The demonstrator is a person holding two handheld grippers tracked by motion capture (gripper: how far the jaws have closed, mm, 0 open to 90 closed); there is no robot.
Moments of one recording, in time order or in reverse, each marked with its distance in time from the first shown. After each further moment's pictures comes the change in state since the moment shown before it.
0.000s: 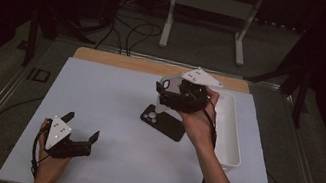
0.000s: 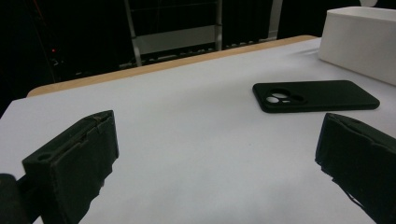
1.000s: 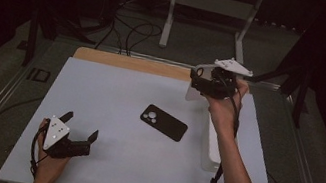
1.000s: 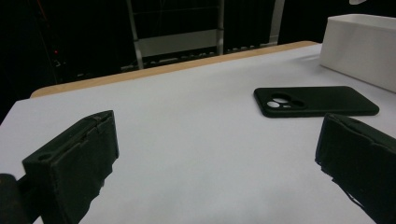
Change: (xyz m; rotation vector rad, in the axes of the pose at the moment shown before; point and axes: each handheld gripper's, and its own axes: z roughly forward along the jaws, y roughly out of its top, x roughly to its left) left arm 0.001 0.001 -0.002 -0.018 0.004 -0.018; right arm -0.086 -0.002 0.002 0.023 -0.221 0.088
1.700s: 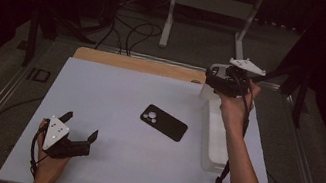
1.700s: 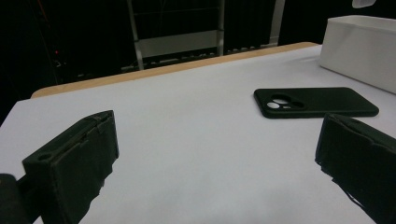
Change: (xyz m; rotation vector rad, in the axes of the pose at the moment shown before) left arm 0.000 0.000 -0.001 -0.003 0.004 0.001; right arm -0.039 -0.005 0.005 0.023 -0.117 0.061
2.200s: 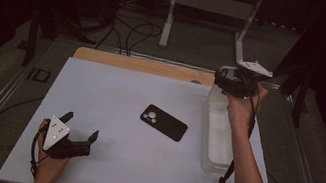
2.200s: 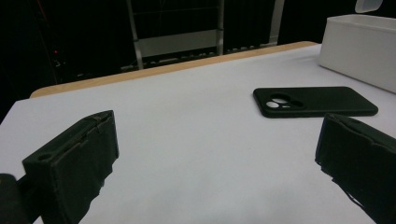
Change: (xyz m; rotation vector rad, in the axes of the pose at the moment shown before) left arm -0.001 0.000 0.001 0.006 -0.003 0.003; right arm -0.025 -0.008 0.007 0.028 -0.073 0.034
